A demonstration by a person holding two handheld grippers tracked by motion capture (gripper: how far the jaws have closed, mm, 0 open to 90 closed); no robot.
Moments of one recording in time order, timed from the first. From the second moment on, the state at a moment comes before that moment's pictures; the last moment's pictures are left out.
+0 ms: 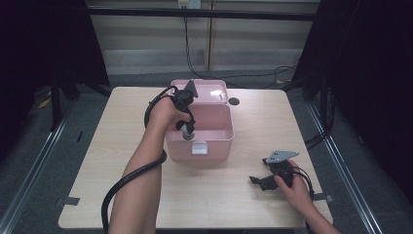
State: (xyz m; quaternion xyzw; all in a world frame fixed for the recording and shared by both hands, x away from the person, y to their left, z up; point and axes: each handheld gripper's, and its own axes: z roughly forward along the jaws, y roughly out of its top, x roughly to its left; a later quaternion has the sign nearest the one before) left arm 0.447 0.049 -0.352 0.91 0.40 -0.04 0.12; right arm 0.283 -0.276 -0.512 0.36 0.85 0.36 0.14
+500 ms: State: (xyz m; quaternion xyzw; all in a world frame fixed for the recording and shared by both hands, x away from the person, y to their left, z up) left arm 0.449 0.013 -0.353 0.92 0.38 -0.04 0.12; right arm 0.283 -0.276 -0.512 0.36 0.85 0.36 0.14
